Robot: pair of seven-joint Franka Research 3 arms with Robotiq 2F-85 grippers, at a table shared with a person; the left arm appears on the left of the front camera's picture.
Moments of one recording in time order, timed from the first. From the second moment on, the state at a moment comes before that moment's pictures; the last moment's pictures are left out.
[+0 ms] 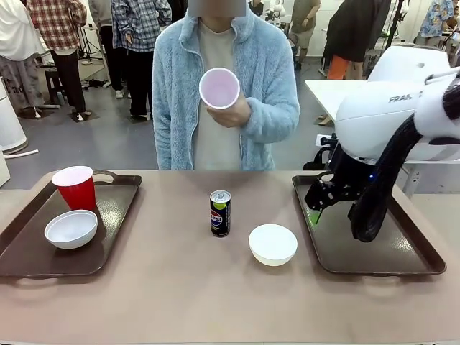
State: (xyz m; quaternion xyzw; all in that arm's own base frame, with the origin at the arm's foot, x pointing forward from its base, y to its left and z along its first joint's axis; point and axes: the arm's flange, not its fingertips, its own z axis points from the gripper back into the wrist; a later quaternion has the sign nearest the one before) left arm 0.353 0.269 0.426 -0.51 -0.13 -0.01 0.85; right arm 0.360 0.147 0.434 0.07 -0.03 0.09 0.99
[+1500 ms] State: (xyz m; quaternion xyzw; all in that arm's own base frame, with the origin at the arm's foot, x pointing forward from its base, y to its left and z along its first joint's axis) left arm 0.354 0.268 0.426 -0.51 -0.13 -0.01 0.85; right arm 0.280 0.125 0.468 -0.02 0.00 0.18 0.98
